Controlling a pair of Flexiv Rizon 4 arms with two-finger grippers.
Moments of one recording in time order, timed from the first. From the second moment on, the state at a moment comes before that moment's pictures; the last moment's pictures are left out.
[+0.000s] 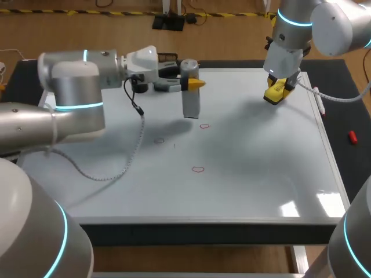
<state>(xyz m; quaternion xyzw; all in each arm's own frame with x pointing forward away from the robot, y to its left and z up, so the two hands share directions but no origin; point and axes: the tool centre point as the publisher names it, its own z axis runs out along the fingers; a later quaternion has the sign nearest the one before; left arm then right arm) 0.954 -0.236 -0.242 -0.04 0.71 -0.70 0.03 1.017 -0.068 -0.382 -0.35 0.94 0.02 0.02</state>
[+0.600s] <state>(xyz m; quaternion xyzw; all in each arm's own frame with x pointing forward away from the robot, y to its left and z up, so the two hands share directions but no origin) 0.942 -0.265 -0.259 -0.02 0.71 -0.71 0.01 1.017 -0.068 -0.382 -0.35 0.94 0.02 0.02</state>
